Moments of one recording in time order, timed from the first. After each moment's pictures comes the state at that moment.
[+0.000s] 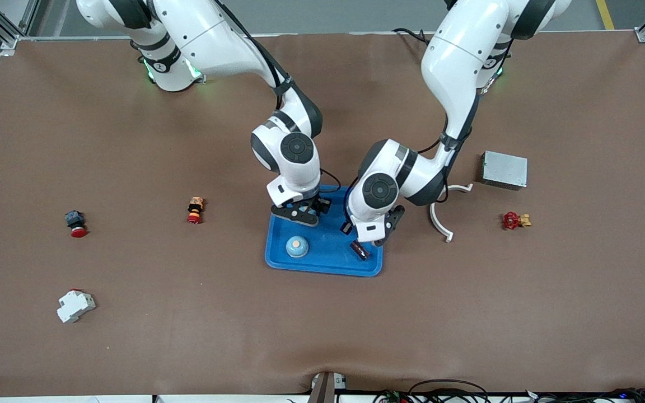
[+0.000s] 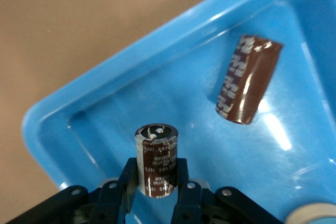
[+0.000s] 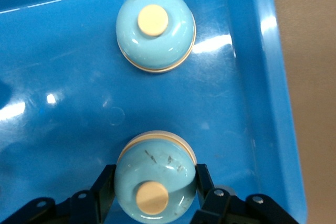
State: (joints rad) left arm -0.65 0.76 0.02 -1.46 -0.23 2.16 -1.47; right arm 0.80 0.74 -0.06 -1.56 0.00 2.32 1.05
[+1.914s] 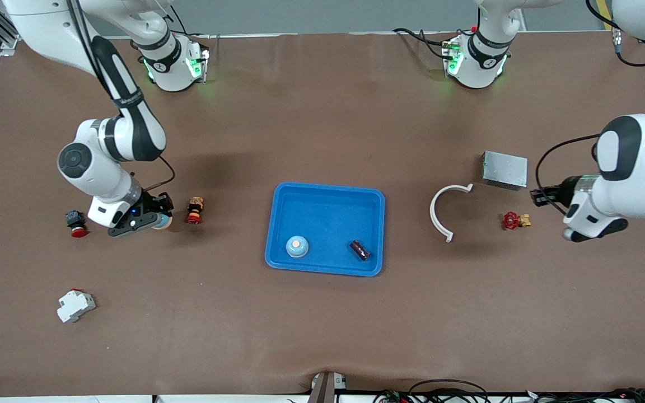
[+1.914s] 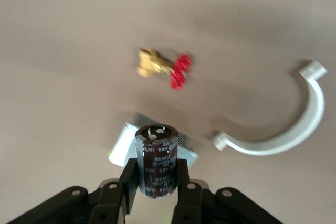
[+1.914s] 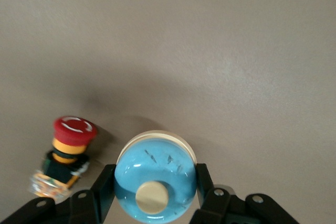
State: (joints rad) left arm 0.04 0.32 0.03 -1.79 -0.01 1.79 -0.16; right arm 0.13 0.32 -0.08 -2.24 0.14 2.59 -0.46
